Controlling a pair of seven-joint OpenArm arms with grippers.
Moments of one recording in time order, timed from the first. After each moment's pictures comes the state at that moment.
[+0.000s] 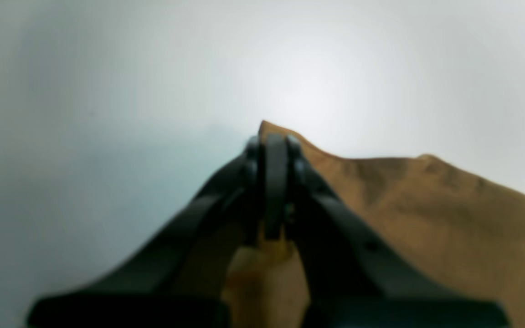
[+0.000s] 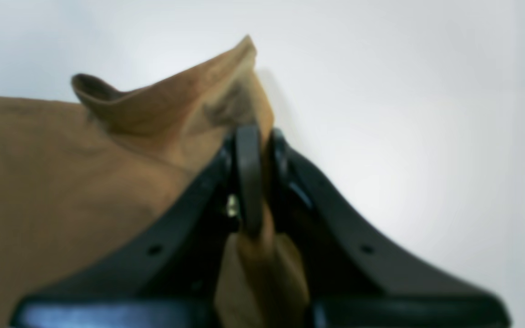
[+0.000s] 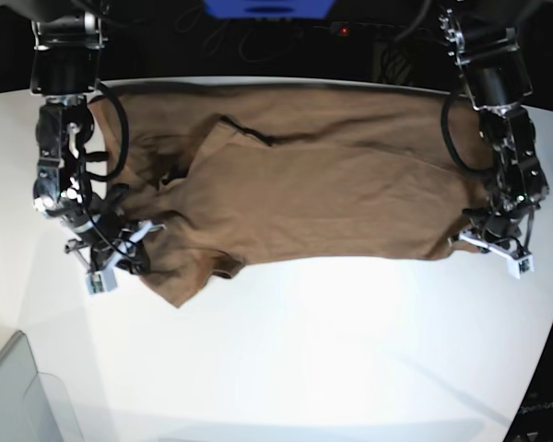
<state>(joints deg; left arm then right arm) -8.7 -14.6 -20.4 69.5 -15.5 -6.8 34.8 5.2 13.8 7.8 79.6 16.4 25.2 -31.3</state>
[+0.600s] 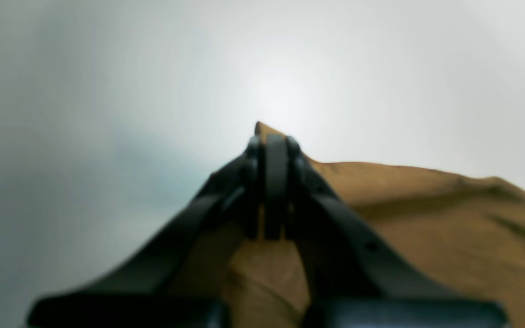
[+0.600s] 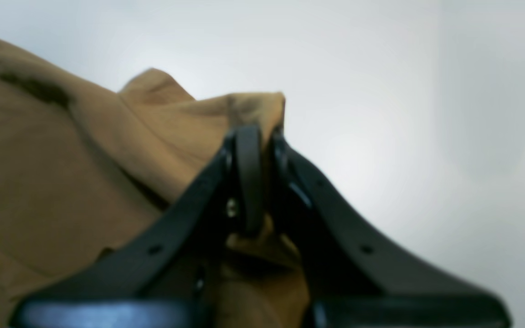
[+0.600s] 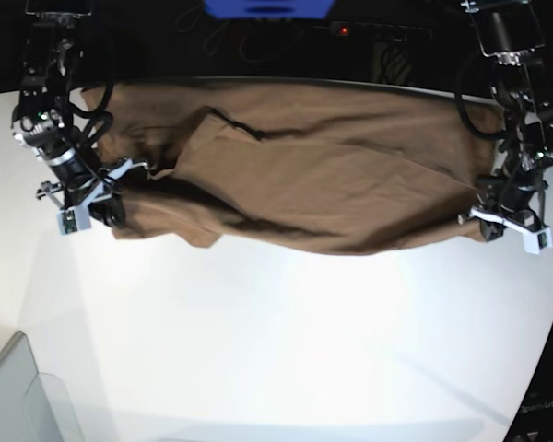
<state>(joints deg) 4.5 -17.8 -20.3 87.0 -30.6 -6.6 35.1 -14.2 12.5 15.4 101.4 16.0 25.3 -31.6</state>
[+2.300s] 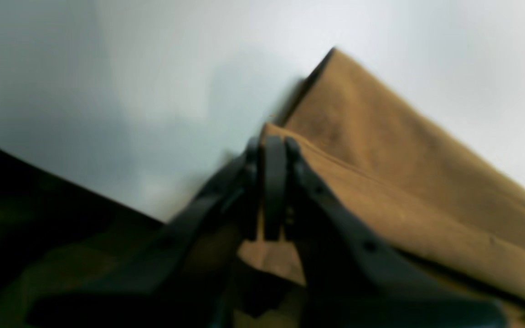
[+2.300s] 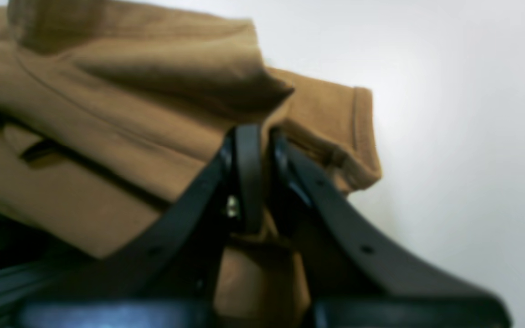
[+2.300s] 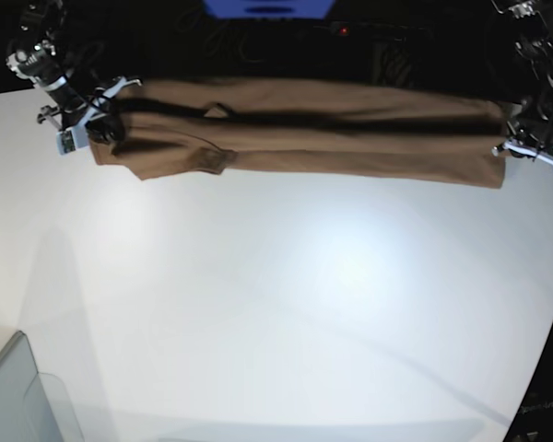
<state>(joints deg) 15.5 -15.7 -37.9 95.8 -30.5 -7.2 59.8 -28.7 7.0 26.7 101.4 15.6 39.6 -31.4</state>
